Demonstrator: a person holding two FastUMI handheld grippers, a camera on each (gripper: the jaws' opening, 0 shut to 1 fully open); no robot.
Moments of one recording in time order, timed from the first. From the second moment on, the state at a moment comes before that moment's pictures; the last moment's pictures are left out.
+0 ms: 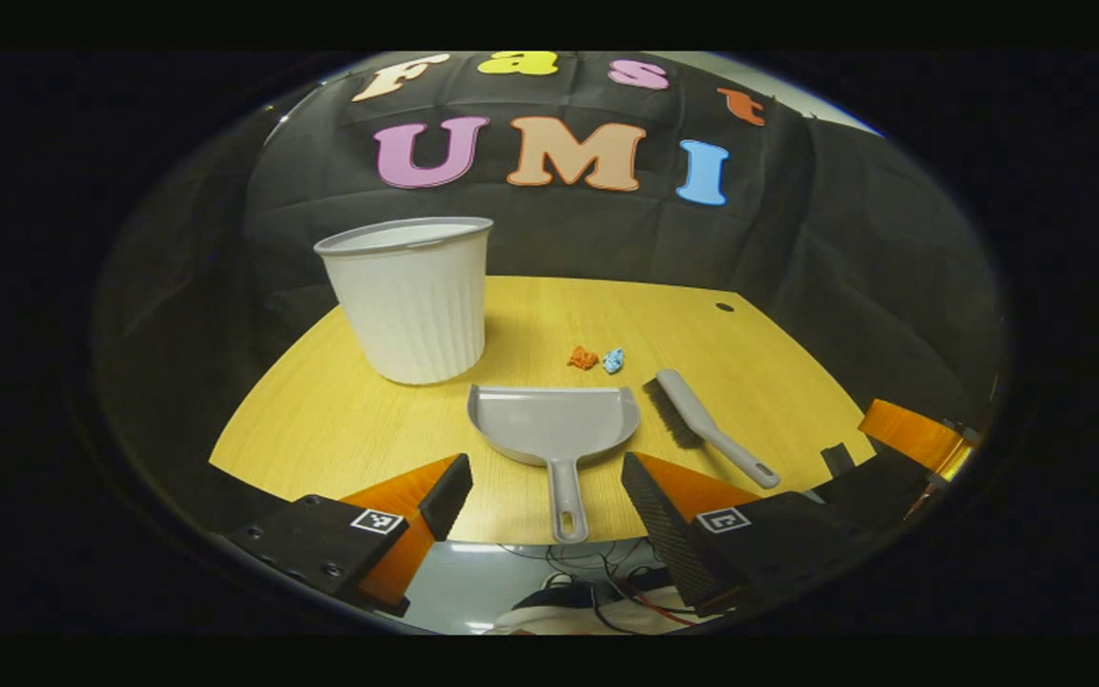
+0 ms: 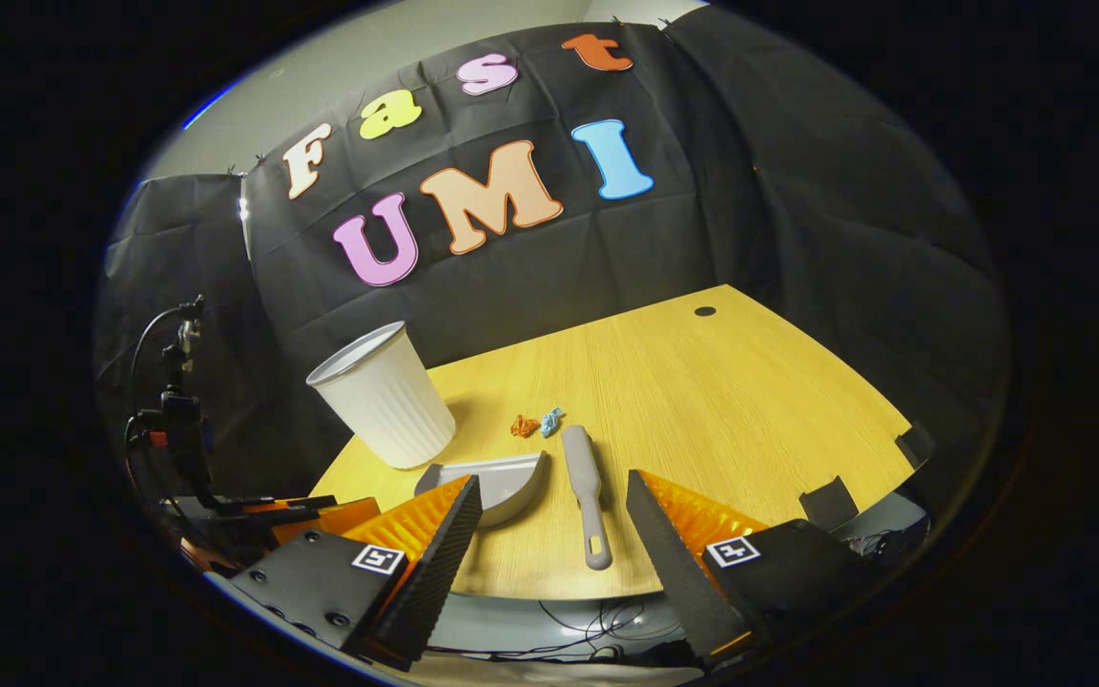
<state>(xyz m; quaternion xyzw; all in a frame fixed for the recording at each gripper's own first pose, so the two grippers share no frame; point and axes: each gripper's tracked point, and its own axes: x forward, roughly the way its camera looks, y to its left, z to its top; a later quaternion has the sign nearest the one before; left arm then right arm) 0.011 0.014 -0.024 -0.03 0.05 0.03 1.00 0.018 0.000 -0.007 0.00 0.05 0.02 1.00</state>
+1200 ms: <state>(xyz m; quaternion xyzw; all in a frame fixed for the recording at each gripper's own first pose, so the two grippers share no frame) 0.022 0.026 -0.035 -0.04 0.08 0.04 0.99 0.045 0.005 -0.015 0.03 0.07 0.02 1.00</state>
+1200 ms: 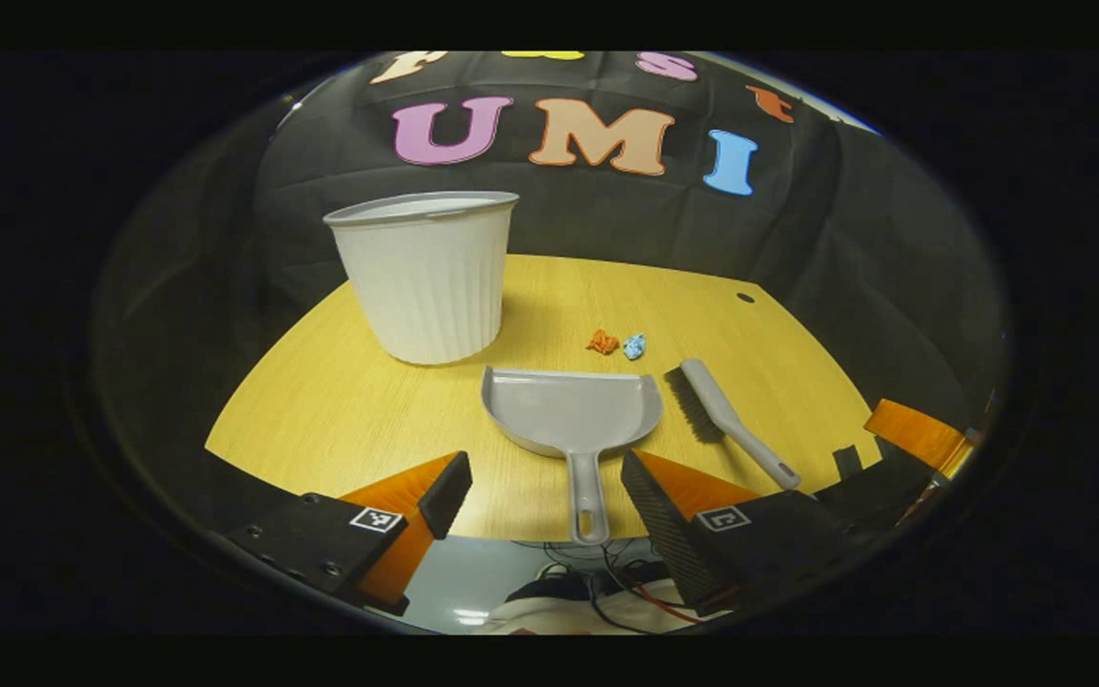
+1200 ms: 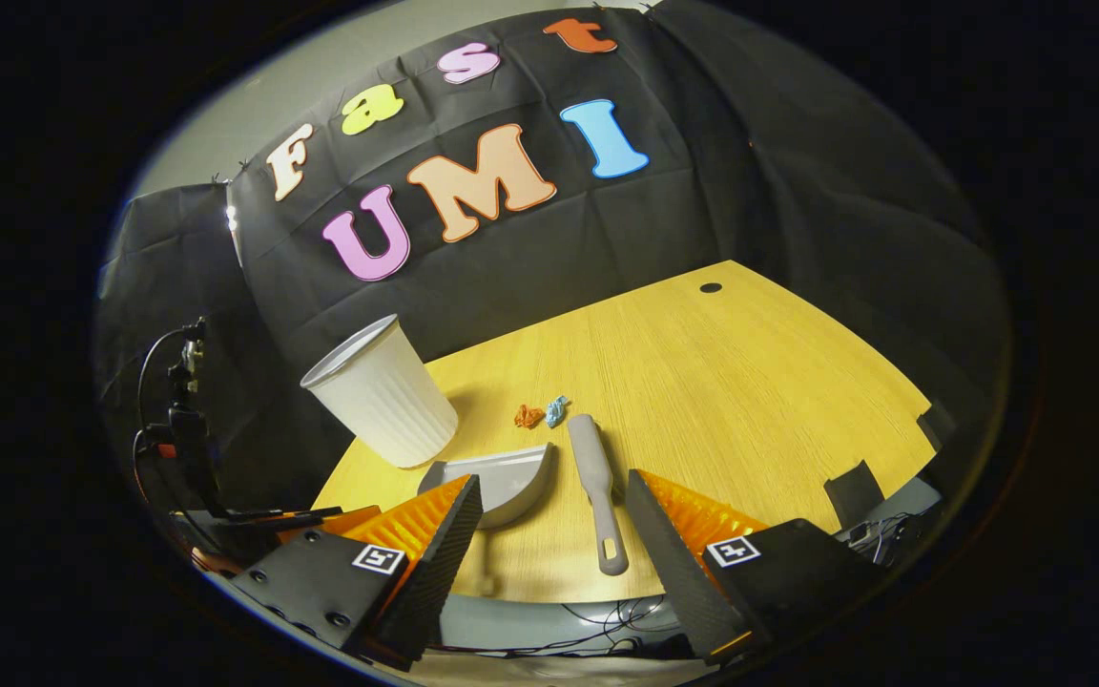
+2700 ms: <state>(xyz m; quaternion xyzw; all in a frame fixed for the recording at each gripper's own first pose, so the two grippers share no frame) 0.123 0.021 -0.154 0.02 0.33 0.06 0.94 0.188 -0.043 -0.138 -0.14 0.37 -0.04 0.92</state>
